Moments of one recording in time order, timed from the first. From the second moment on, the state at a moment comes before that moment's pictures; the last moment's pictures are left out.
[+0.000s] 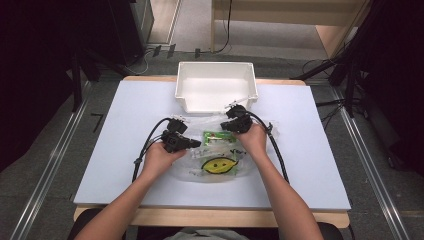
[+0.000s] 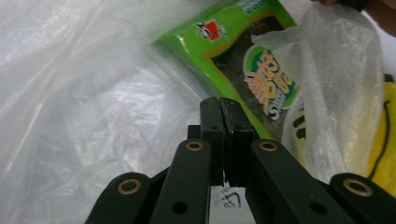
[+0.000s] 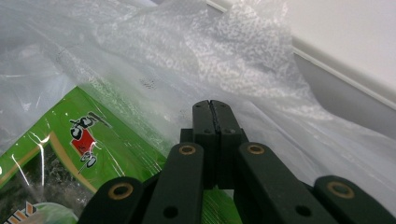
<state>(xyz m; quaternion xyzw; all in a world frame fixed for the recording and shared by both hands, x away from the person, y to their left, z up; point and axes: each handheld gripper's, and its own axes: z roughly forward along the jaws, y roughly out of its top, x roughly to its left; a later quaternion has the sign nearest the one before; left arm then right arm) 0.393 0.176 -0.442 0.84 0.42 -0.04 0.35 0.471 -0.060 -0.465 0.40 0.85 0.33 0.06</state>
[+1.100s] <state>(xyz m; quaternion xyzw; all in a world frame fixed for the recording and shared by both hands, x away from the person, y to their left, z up) 0.324 0.190 -0.464 0.86 0.36 -0.11 0.34 0.473 -0.054 -0.464 0.44 0.83 0.32 0.07</state>
